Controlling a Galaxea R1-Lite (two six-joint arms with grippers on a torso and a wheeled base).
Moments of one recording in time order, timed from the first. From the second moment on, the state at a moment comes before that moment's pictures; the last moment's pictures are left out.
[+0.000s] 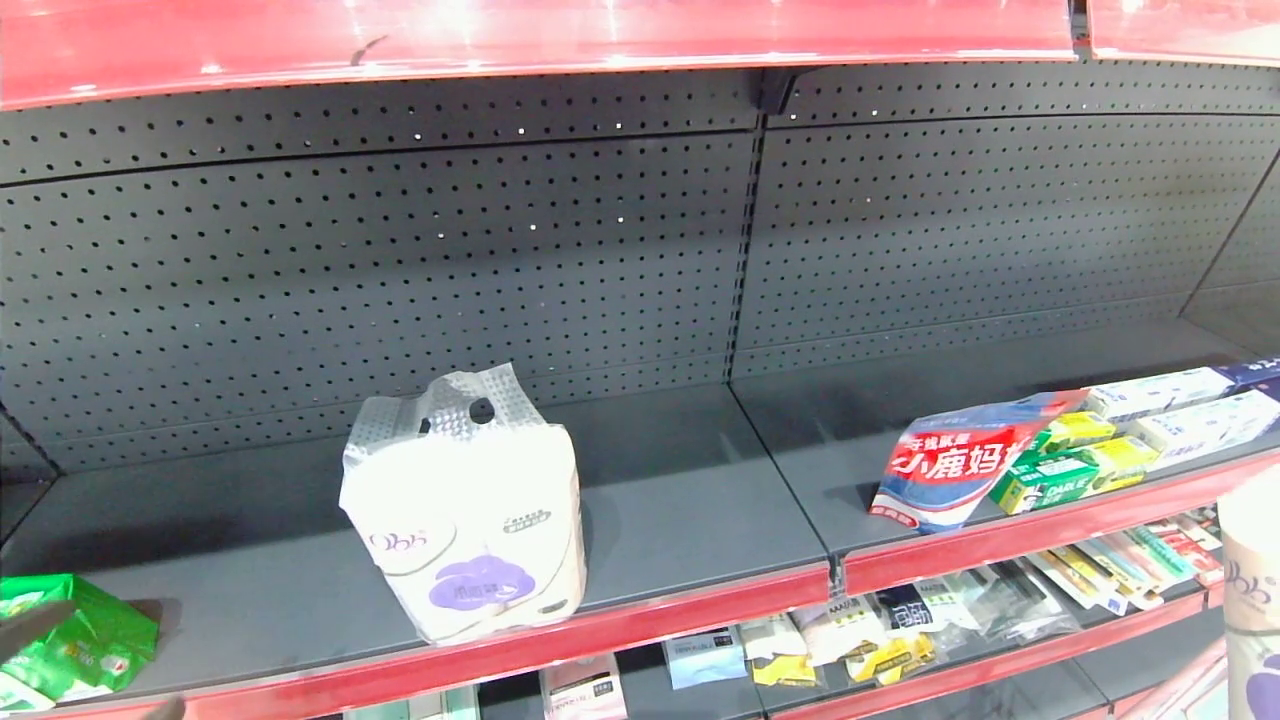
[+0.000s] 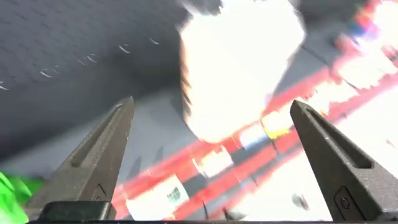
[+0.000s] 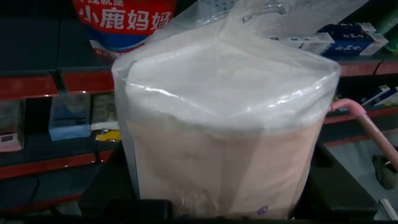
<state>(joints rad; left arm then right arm) -0.03 0.52 -0.37 0.10 -0.38 0.06 0.18 0.50 -0.47 0.23 -0.34 -0.19</state>
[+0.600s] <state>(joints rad) -0.09 0.12 -0.33 0.39 0.08 0.07 0.18 0.53 -0.66 0.23 0.00 -0.20</state>
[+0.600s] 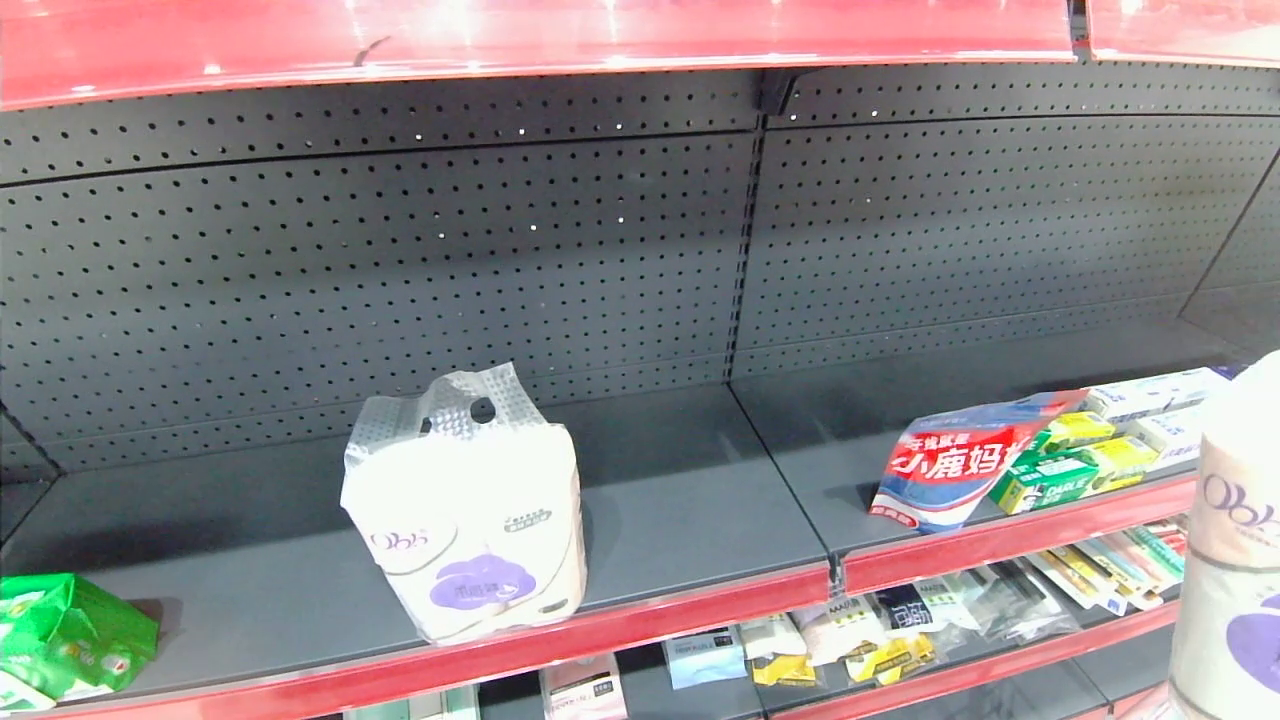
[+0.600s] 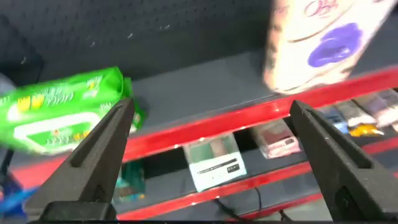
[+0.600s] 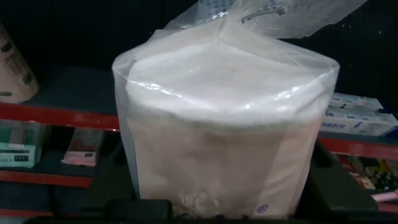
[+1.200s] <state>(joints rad) 0.01 0.22 -0.32 0.21 0.09 0.04 0.18 0.61 -0.68 0.23 0.07 -0.19</state>
